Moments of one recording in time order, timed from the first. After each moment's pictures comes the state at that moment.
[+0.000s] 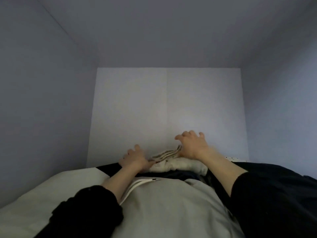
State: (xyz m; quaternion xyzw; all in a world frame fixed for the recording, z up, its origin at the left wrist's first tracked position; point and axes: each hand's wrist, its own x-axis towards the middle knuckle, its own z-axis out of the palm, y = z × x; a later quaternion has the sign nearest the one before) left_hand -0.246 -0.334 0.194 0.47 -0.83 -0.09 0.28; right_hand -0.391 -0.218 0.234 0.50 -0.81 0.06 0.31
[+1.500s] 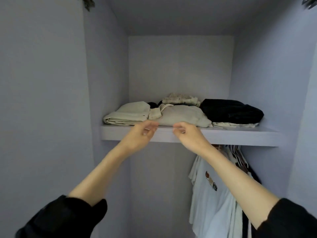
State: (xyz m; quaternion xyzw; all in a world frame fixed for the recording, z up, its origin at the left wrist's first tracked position) left_hand 0.094 -0.031 0.081 0.18 -0.86 -0.26 0.40; right_hand -0.051 0.078 0.085 0.54 -0.71 0.45 0.00
